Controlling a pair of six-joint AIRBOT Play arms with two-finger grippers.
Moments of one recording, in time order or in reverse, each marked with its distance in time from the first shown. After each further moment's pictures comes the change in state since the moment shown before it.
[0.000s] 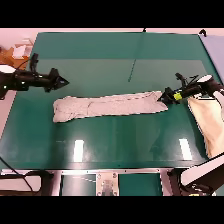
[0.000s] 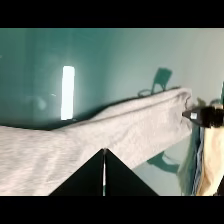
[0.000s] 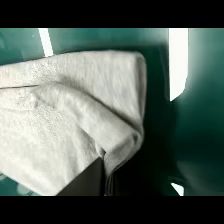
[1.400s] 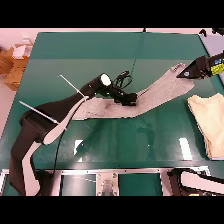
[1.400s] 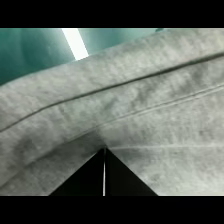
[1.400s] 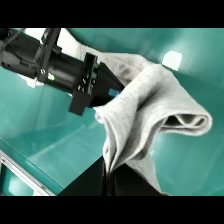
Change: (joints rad) left arm -0.751 -0.513 0.517 0.111 0.154 -0.148; right arm 0.021 0.521 0.266 0.072 0.400 0.084
